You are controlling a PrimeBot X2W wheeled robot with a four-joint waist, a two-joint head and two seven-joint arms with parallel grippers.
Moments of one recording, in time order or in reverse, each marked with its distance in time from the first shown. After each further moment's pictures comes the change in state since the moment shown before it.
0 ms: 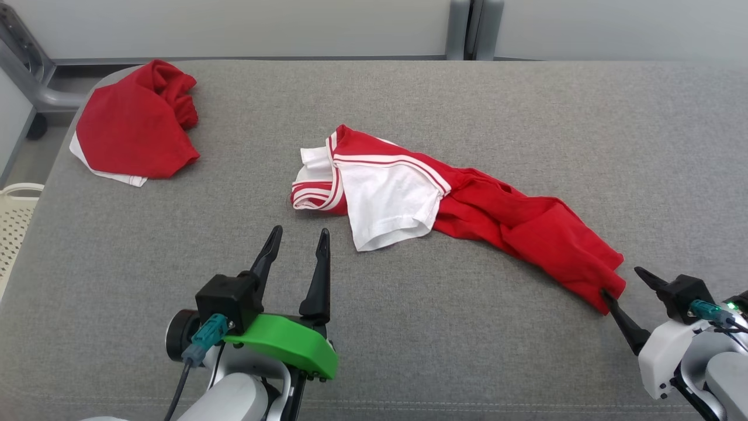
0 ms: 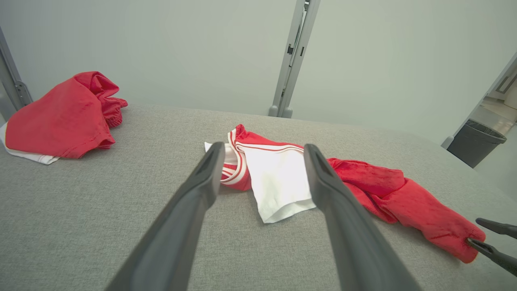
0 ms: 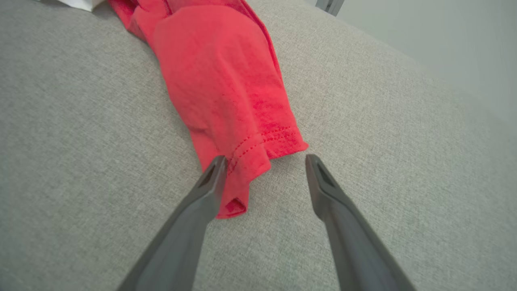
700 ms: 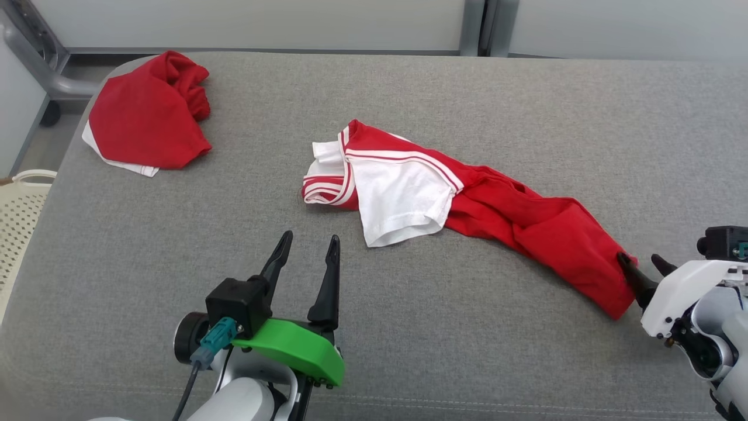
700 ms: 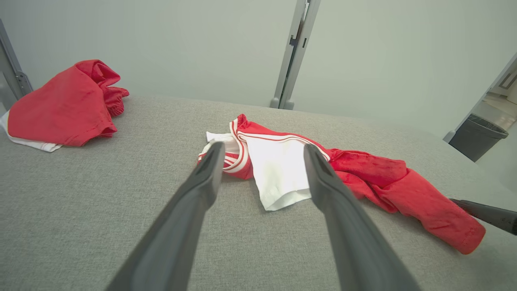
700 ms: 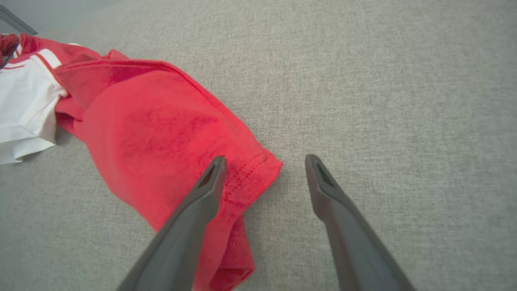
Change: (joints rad) left arm 0.007 -0.001 -0.026 -0.009 -0.006 -0.001 0.011; right arm -0.086 0.054 -0.122 0.065 0.555 0.000 0.271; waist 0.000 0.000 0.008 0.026
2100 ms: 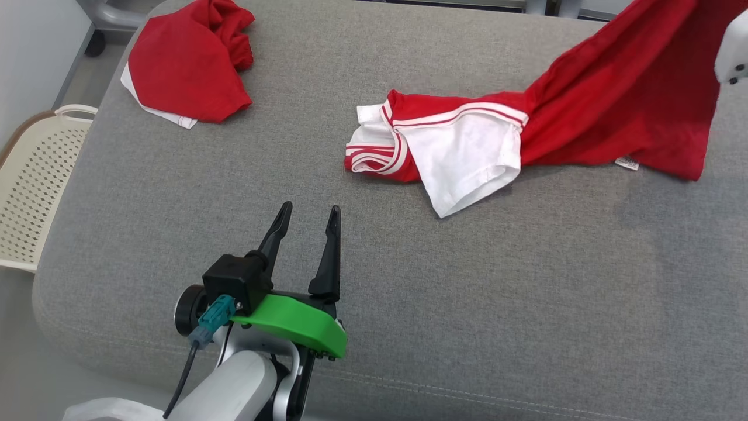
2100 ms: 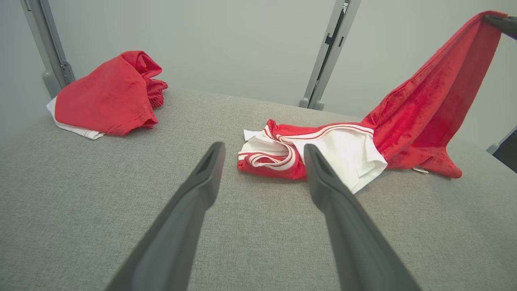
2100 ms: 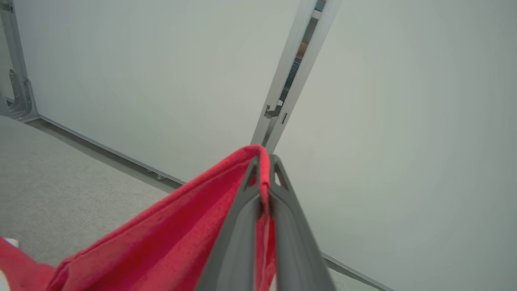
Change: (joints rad) left arm -0.068 -0.031 0.017 0.045 0.002 -0.025 -0.037; right arm -0.810 -0.021 0.139 0.372 -0.492 0.000 -0.268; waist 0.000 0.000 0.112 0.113
